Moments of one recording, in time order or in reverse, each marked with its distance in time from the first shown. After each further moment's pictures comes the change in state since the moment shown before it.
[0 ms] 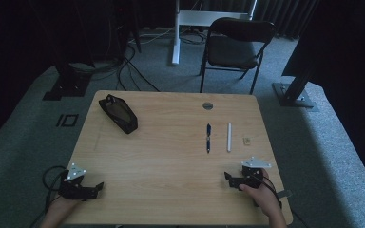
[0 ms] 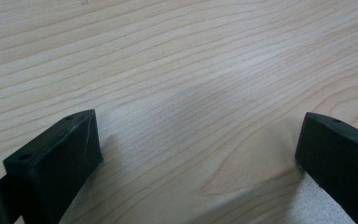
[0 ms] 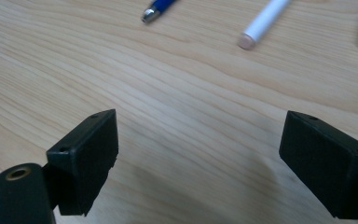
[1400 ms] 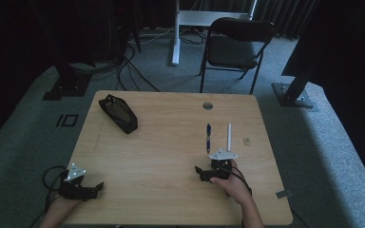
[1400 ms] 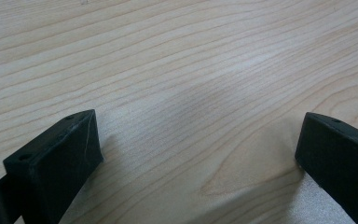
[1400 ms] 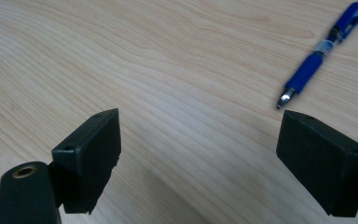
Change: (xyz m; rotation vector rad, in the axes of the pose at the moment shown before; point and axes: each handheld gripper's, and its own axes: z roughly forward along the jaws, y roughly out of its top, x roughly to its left) left arm 0.000 0.000 0.000 0.000 -0.001 0.001; right arm 0.070 0.045 0.052 -0.034 0.130 -0.112
